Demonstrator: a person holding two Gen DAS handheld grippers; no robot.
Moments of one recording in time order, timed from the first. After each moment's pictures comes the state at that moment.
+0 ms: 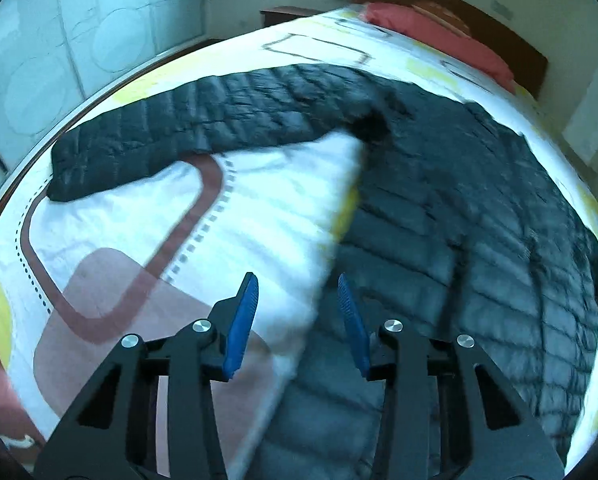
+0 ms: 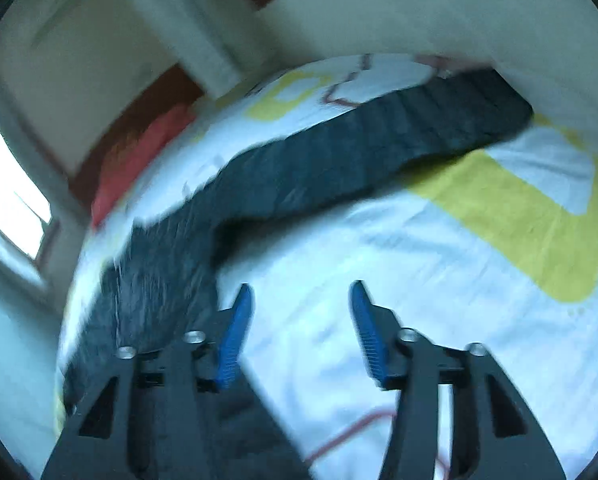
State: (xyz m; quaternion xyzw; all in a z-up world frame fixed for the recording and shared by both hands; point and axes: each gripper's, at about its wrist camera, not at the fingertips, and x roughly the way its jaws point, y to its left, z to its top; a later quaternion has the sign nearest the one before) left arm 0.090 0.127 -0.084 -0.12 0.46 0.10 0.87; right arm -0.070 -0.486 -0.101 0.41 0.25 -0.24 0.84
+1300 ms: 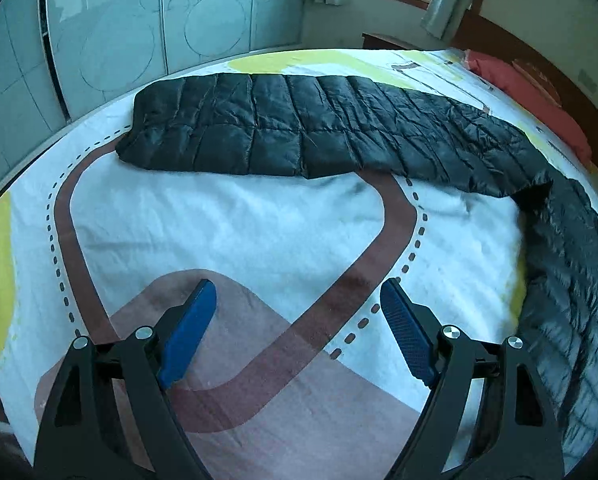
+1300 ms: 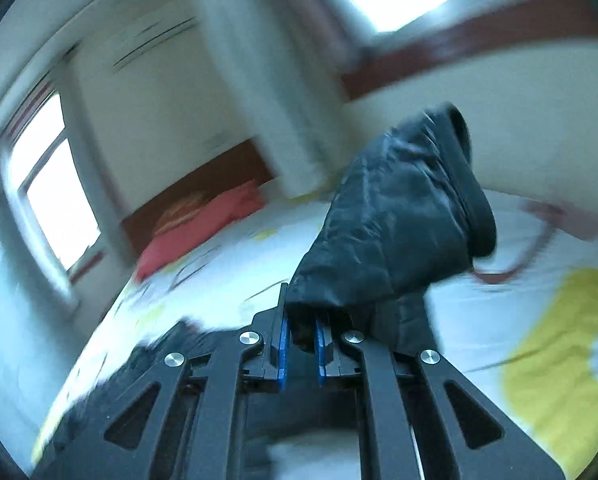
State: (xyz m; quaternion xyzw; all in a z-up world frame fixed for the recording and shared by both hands) left arm 0.084 0.229 -0.133 -0.17 0.41 0.24 0.86; right arm 0.074 -0.422 0.014 0.22 0.14 -0.14 0.96
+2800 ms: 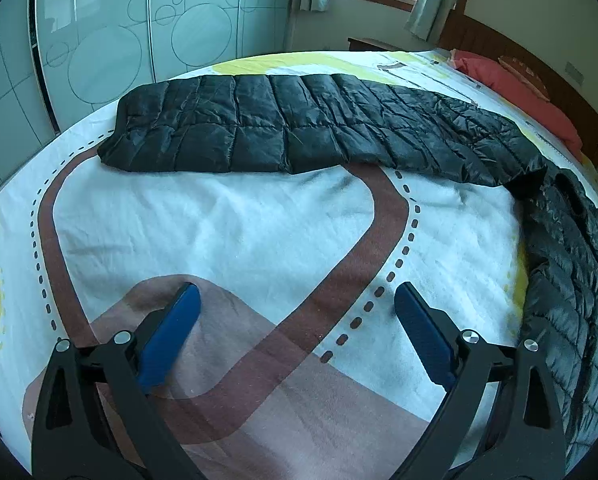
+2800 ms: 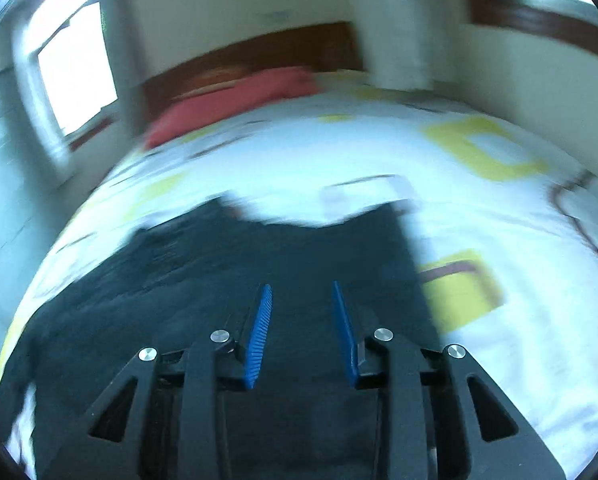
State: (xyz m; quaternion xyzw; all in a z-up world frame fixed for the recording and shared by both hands) left arm 0.088 0.223 -0.144 -0.16 0.40 0.22 0.87; right arm 0.205 -0.378 -0.042 0.17 0.33 -0.15 0.92
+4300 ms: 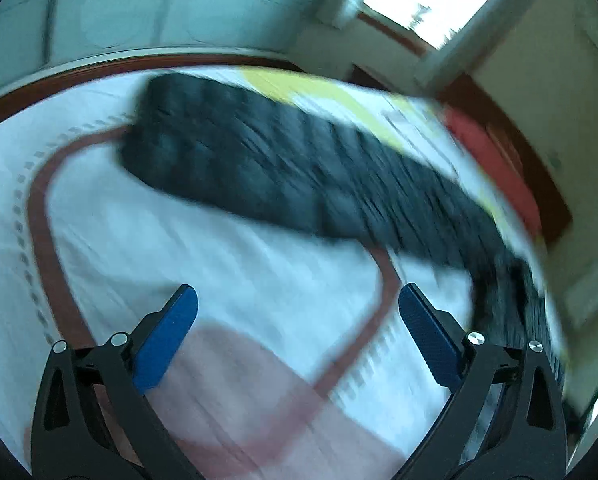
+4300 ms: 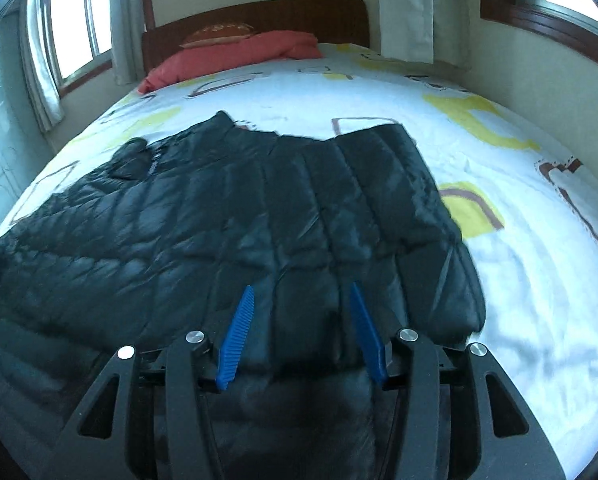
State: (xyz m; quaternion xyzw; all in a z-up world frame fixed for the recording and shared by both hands) left arm 0.071 0.311 -0.126 -0.33 0.33 0.18 0.87; right arm 0.155 -0.283 -0.092 0.10 0.38 -0.12 0.91
